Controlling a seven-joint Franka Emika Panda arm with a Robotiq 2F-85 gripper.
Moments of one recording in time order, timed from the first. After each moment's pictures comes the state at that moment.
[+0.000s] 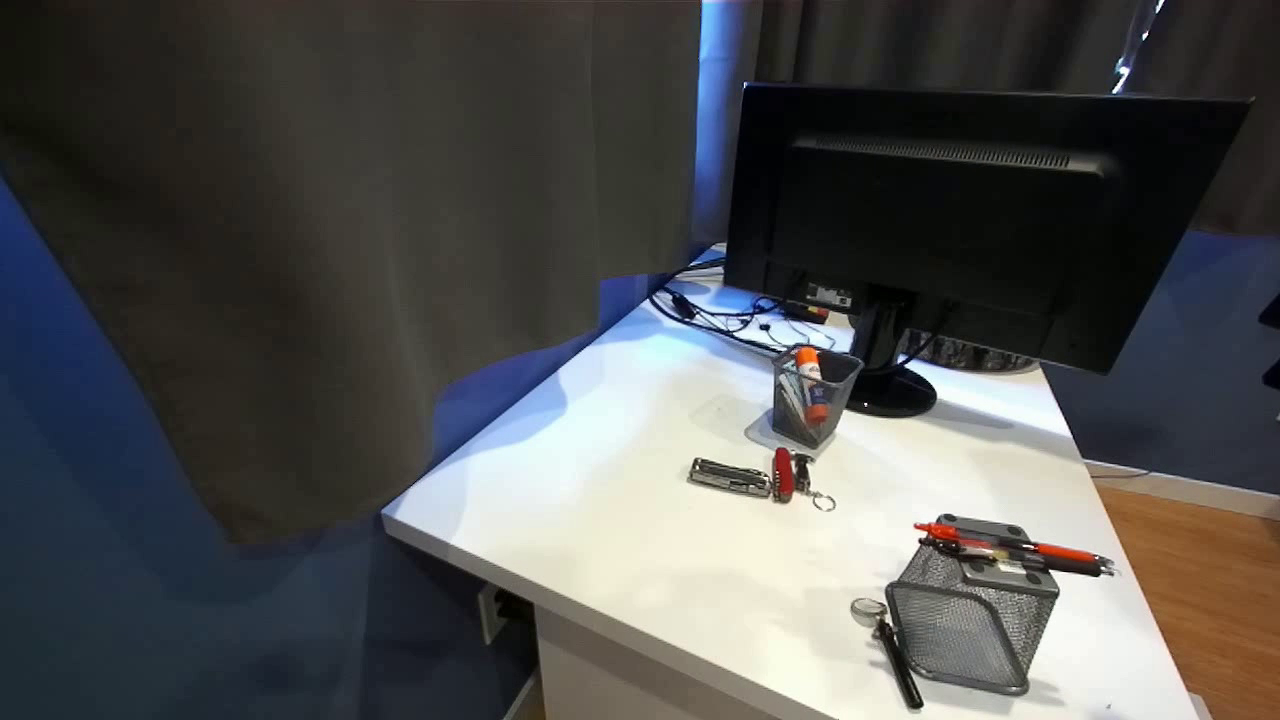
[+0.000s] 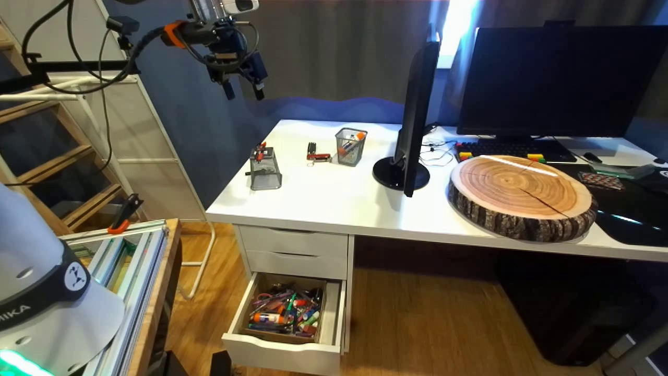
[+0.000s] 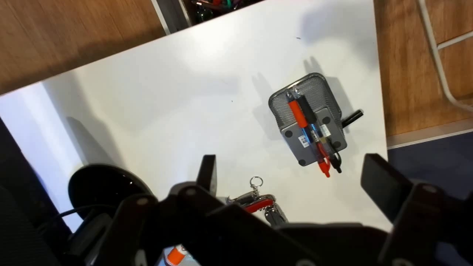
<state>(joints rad) 0.42 -0.21 0.53 -2.47 -0.04 2.43 0.12</state>
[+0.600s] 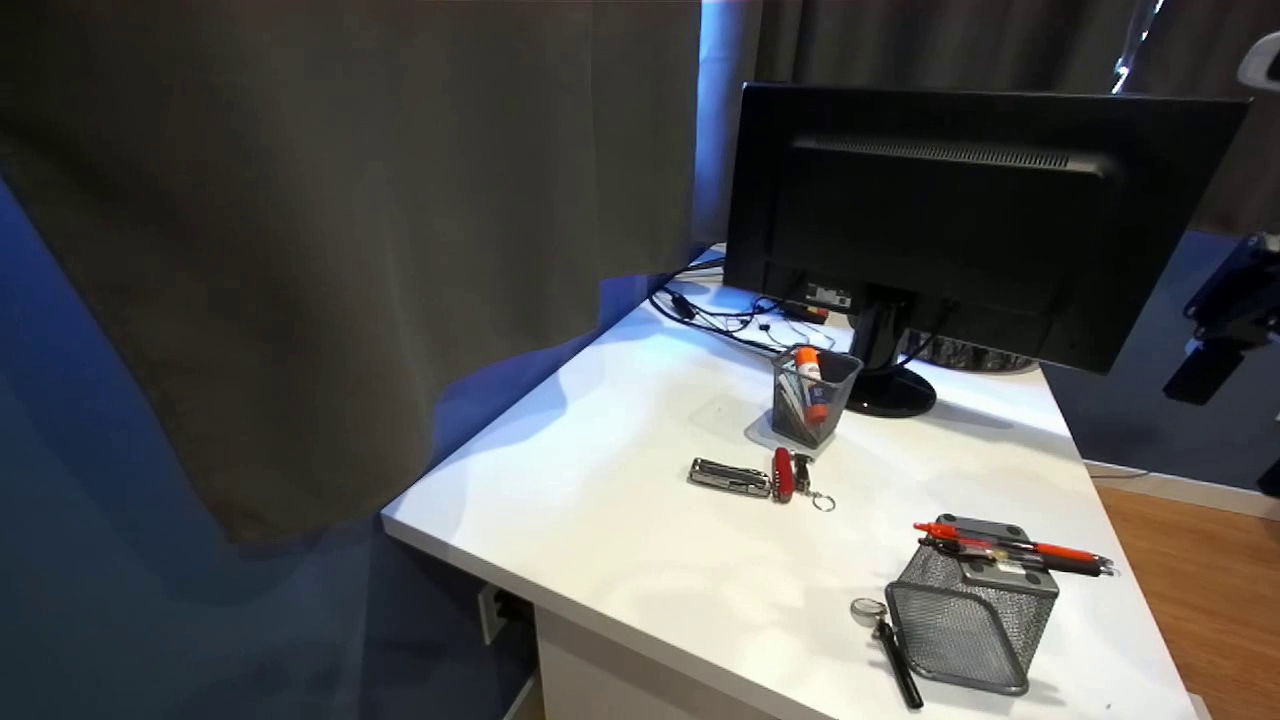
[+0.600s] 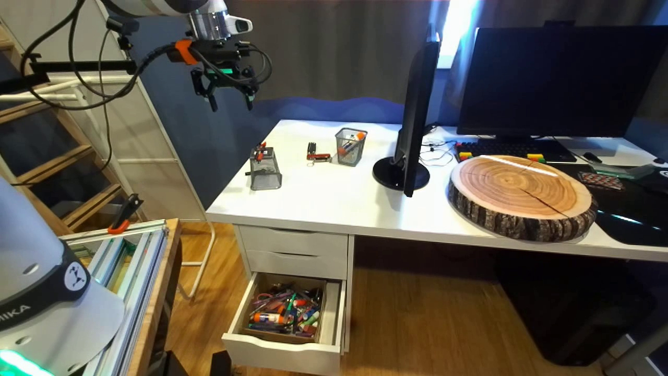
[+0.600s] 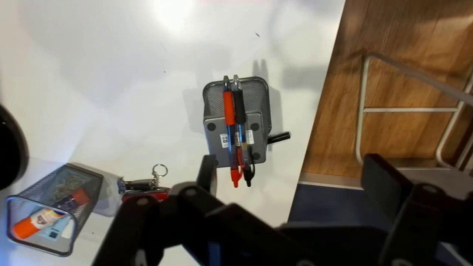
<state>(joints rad) 0.52 -0.07 0.51 -2.43 0.02 2.49 -0.27</state>
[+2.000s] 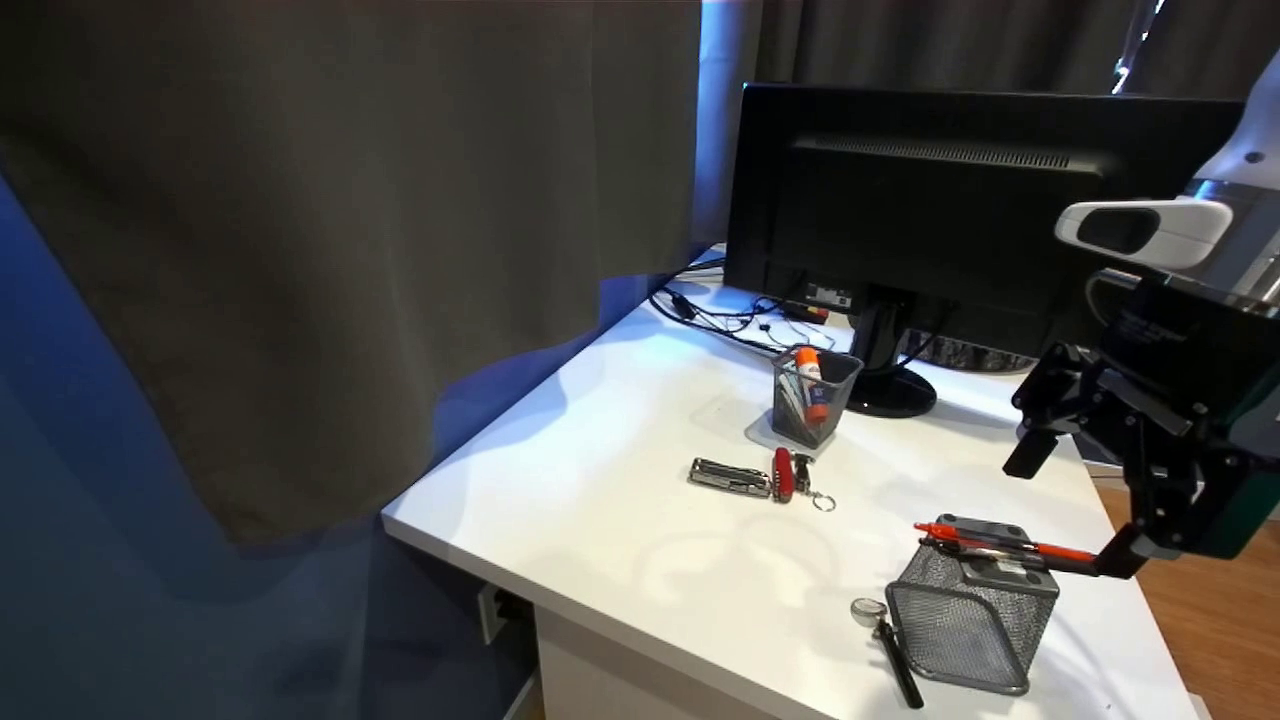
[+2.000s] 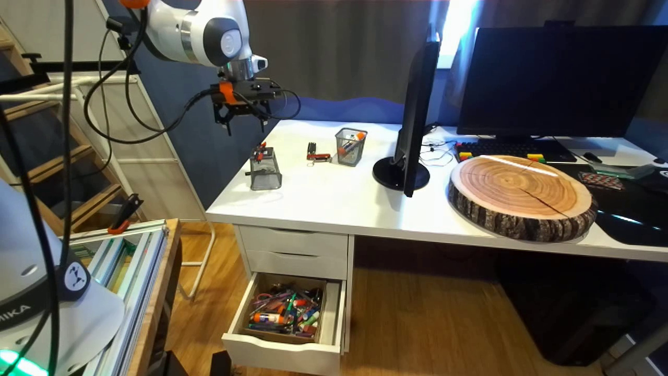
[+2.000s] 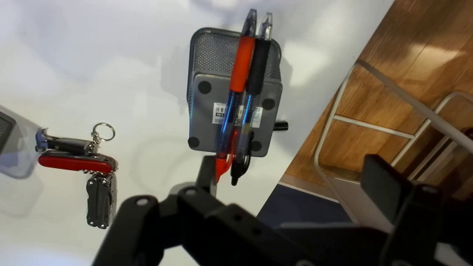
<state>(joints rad) 0.48 0.27 0.51 -2.32 -0.09 2.71 -0.52</state>
